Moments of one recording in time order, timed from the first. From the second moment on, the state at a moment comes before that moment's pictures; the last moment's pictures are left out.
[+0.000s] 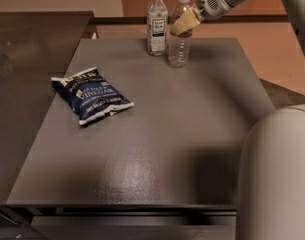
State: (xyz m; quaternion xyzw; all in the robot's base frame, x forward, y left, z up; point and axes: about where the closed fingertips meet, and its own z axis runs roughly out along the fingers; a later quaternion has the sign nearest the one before) arm 0.740 -0.105 0.953 -0.43 0.81 0.17 0.36
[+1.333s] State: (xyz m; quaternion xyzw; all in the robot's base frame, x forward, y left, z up) arm 0.752 -0.093 0.944 -0.46 0.80 0.19 0.35
